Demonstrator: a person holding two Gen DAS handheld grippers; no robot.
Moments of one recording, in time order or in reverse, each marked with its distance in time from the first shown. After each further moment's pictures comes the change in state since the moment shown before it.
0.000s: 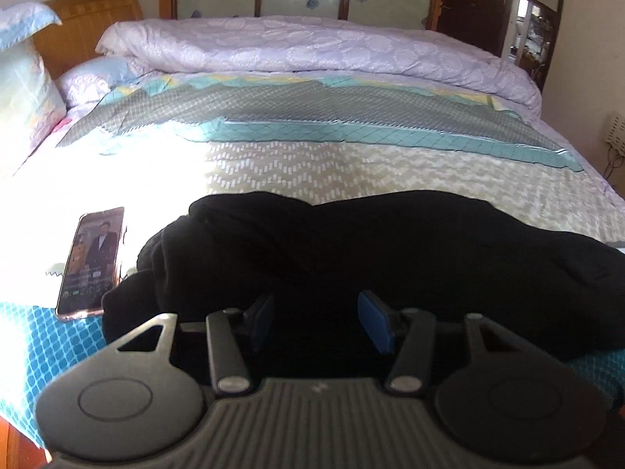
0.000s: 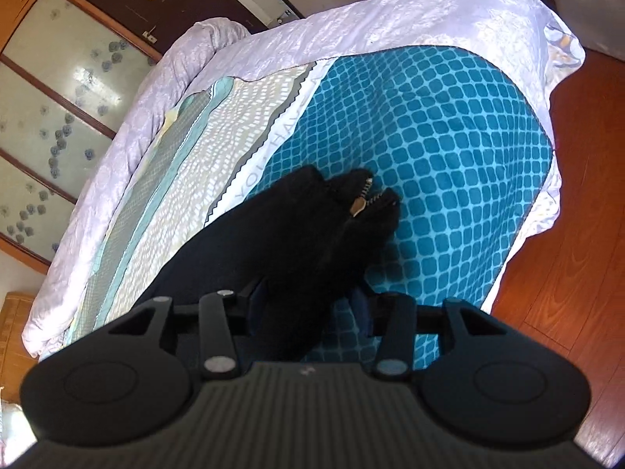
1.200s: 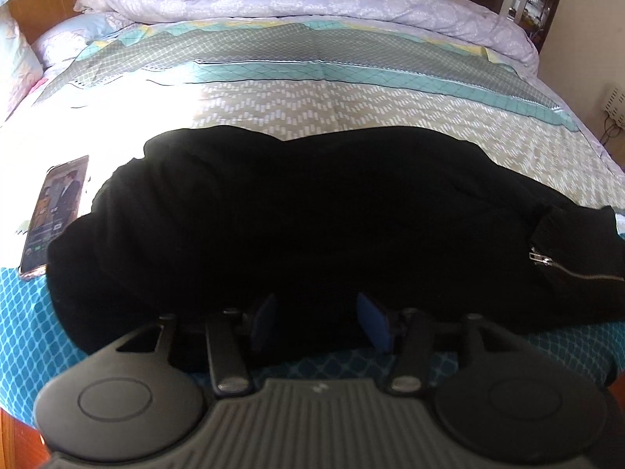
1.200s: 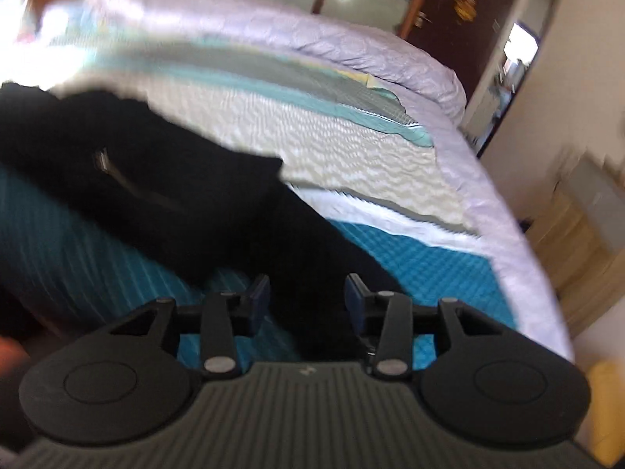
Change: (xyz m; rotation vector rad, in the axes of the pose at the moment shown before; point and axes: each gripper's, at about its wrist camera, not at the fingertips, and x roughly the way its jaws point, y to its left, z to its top) left arm 0.017 -0.023 -0.013 0.018 0.157 -0.059; right arm -0.039 0.103 -0.086 -1.357 -0.046 -0.104
